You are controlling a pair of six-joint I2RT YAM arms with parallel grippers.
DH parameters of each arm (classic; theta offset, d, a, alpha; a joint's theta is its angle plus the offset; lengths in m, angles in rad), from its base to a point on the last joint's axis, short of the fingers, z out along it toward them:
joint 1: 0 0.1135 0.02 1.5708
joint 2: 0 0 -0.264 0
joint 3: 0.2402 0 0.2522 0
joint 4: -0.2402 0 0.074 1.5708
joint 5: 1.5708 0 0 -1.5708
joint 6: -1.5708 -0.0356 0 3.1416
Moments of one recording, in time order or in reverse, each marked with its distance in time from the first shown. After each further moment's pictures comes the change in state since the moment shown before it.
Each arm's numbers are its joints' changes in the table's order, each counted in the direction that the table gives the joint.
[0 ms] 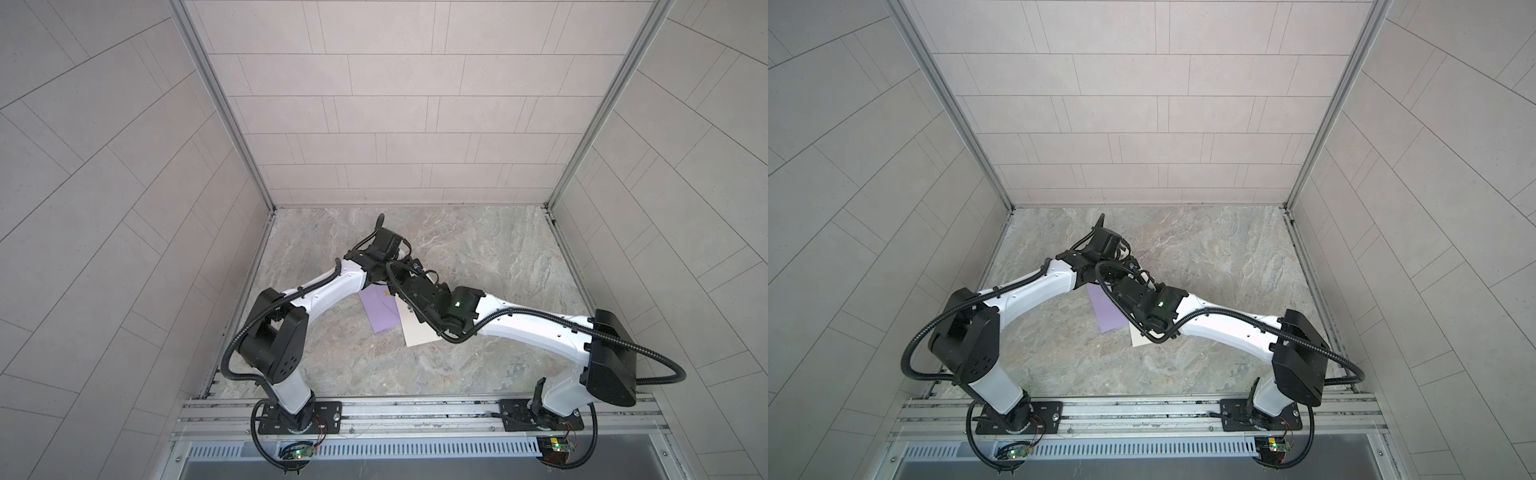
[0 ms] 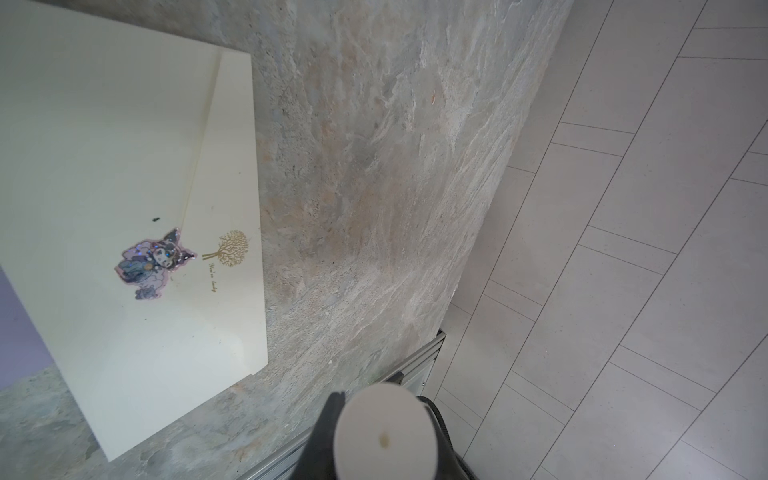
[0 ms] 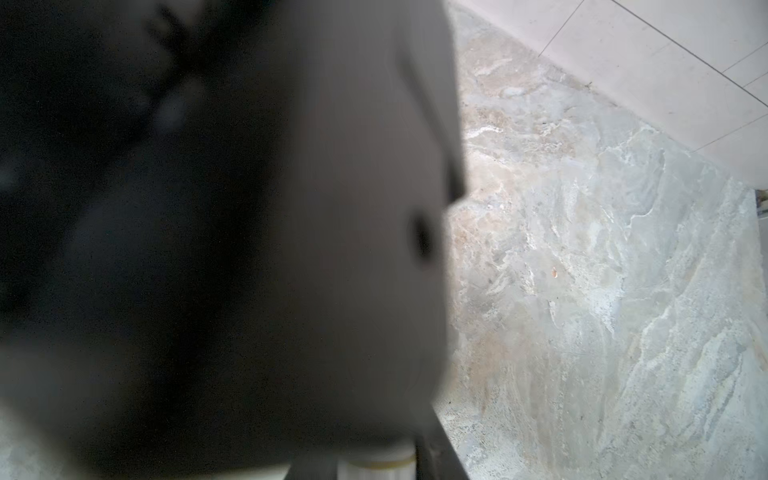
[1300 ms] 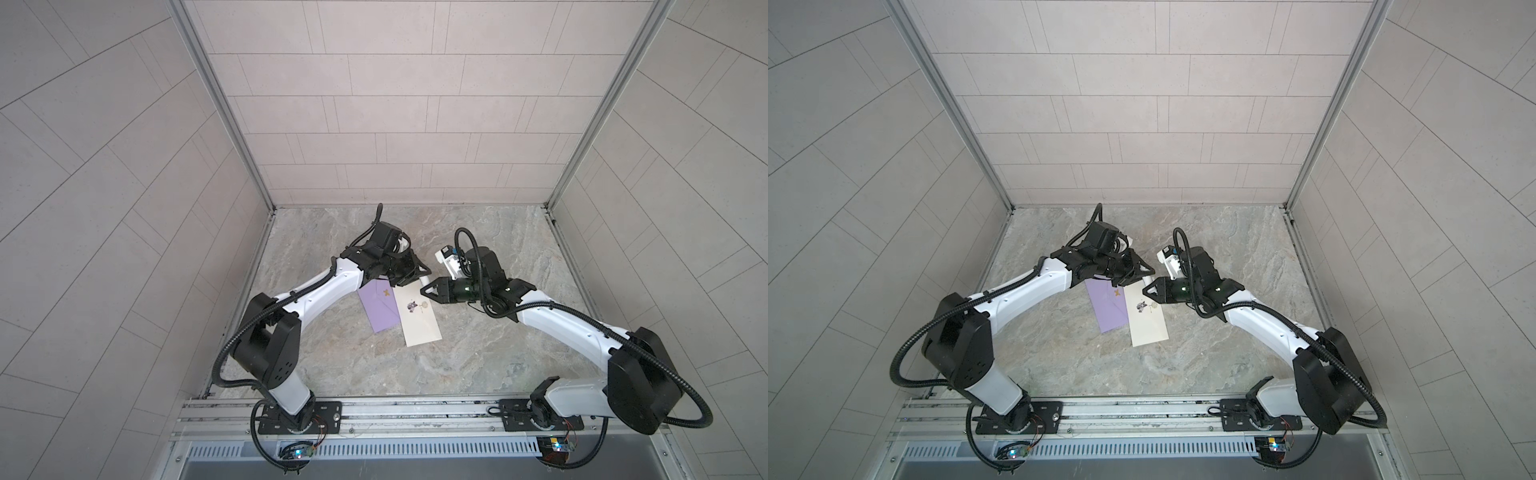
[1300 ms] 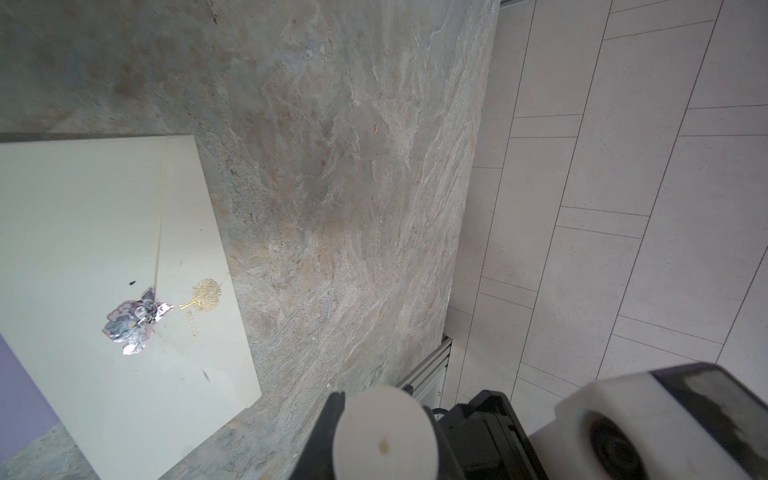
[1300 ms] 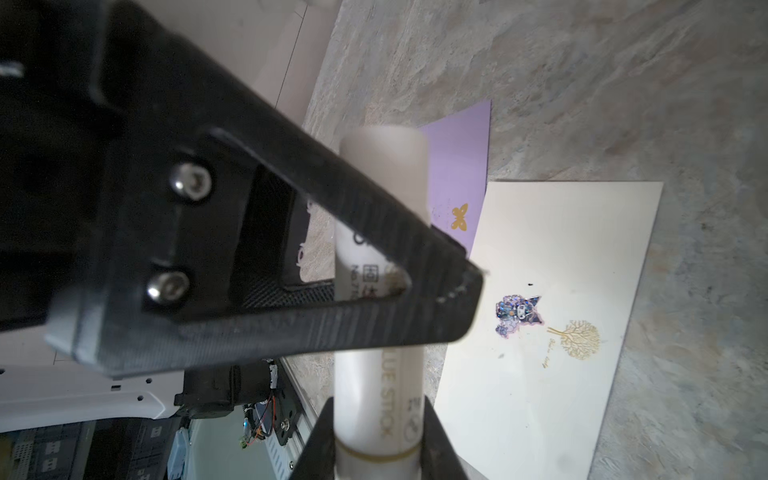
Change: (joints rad) left arm -0.011 0.040 0.026 0.049 -0.020 -0.116; right arm -0.467 0.193 -0.325 0.487 -1.090 -0.159
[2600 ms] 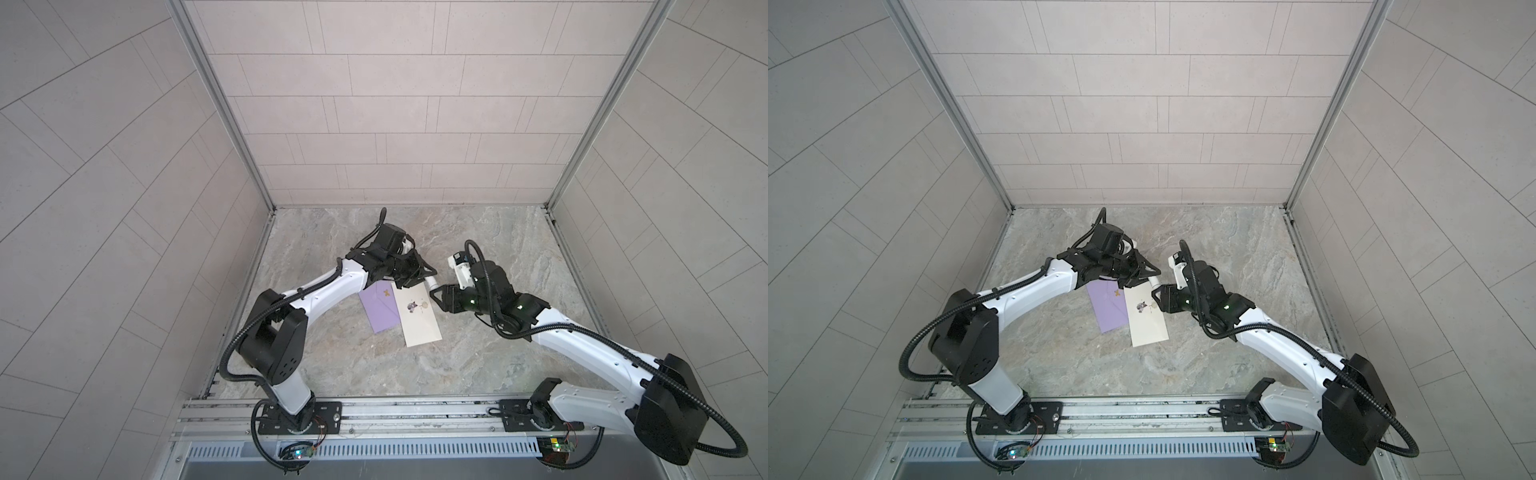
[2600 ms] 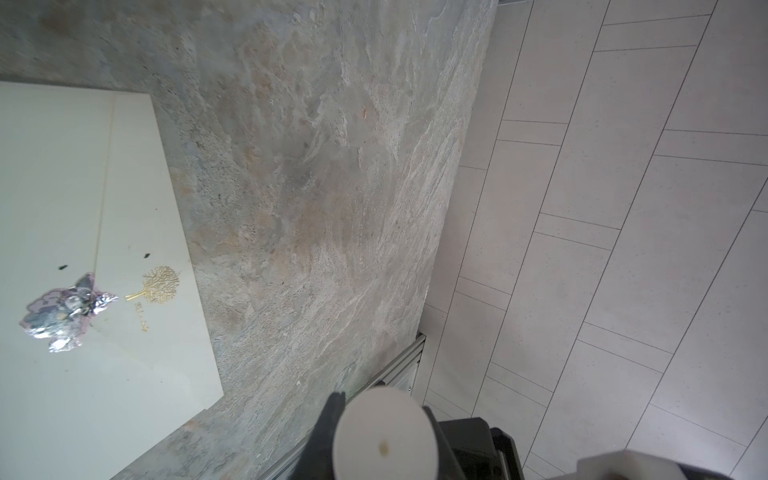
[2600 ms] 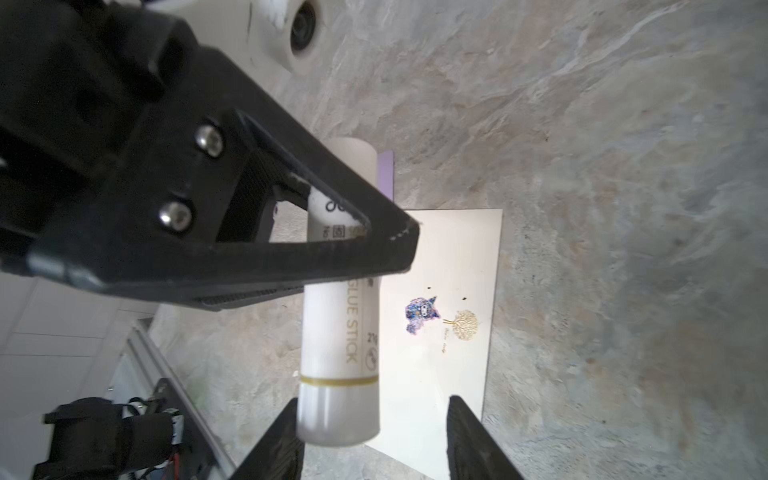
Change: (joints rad) left arm -0.008 -0.035 -0.008 0.071 0.041 0.113; right arm 0.059 0.179 -0.107 -0.026 0.296 0.019
